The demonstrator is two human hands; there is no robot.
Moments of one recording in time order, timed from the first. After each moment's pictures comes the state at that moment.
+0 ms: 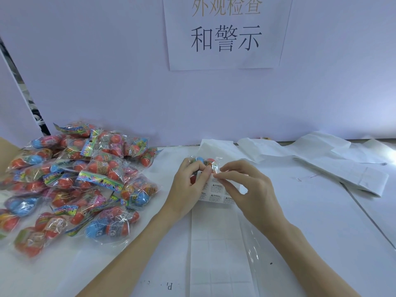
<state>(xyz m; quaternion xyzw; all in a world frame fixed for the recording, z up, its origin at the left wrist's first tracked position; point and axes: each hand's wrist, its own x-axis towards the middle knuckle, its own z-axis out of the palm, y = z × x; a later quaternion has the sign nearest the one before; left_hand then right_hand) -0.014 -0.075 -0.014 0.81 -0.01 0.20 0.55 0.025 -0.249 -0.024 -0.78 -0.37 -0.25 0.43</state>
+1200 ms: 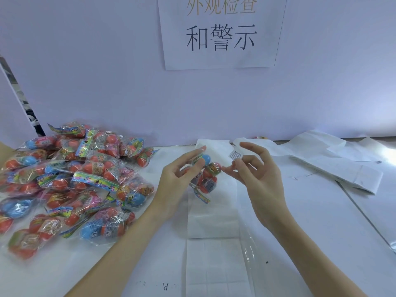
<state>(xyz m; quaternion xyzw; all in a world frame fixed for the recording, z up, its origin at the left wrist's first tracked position) -0.011 -0.062 -0.010 0.64 0.00 0.14 0.75 0.021 -0.251 0.002 -0.59 -0.16 0.00 0.79</state>
